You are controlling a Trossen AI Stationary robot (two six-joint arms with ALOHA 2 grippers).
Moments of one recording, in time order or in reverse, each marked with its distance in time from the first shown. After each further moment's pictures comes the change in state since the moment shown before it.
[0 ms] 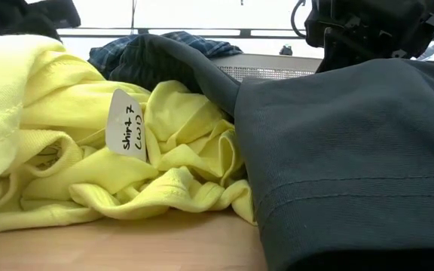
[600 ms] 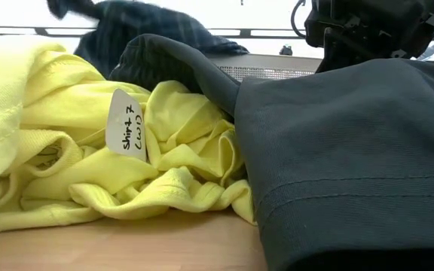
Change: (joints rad) left arm 0.052 -0.003 0.329 0.025 -0.098 0.232; right arm 0.000 0.000 0.000 0.000 0.001 -0.001
